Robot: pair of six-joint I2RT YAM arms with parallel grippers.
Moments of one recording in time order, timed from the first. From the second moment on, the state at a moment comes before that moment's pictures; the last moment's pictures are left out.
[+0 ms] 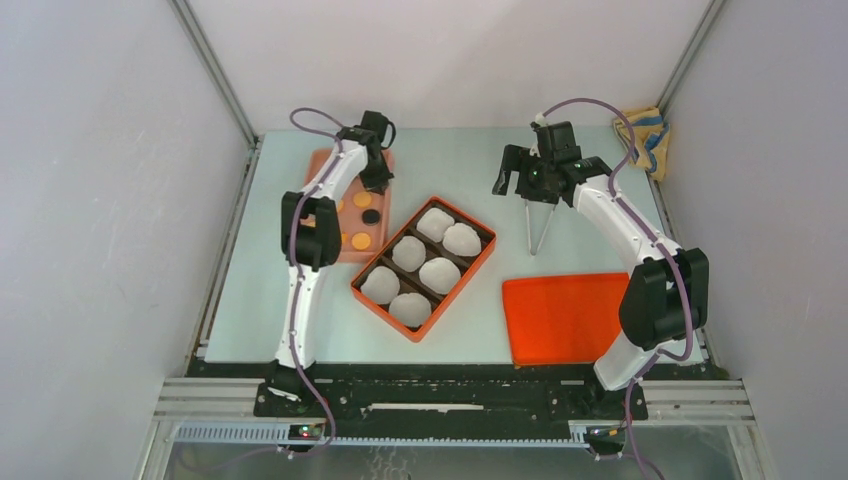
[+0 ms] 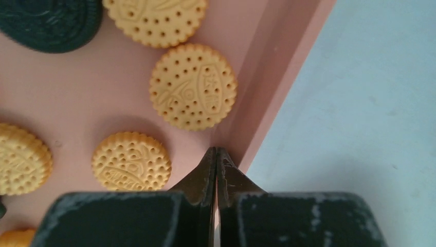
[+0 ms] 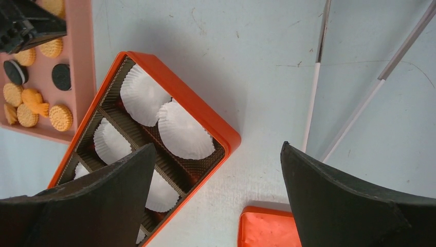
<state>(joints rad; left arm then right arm) -0.25 2.47 2.27 -1.00 -0.16 -0.62 0.29 1.67 1.46 -0.59 -0.10 0.41</state>
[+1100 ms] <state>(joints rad) -0.56 1.75 1.45 -0.68 -0.16 -0.56 0.47 1.53 1.26 -0.66 0.02 0.42</state>
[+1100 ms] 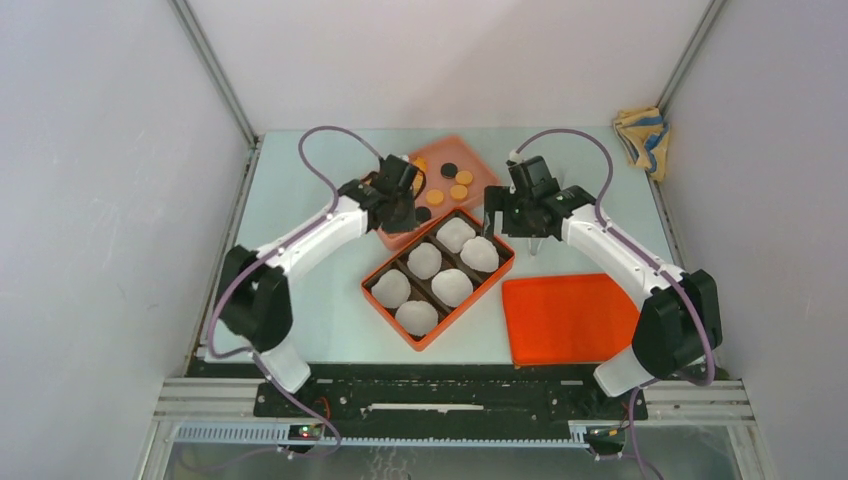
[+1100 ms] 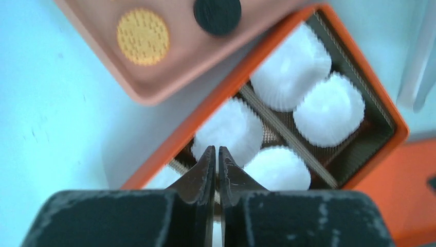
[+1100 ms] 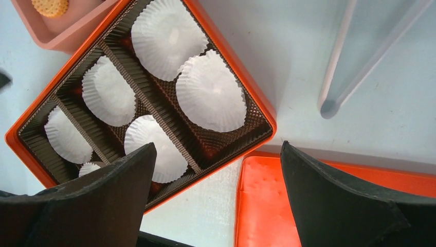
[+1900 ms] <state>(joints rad) -0.49 1.59 0.91 -0.66 -0.31 -0.81 0.45 1.52 1.25 -0.67 0.02 0.42</state>
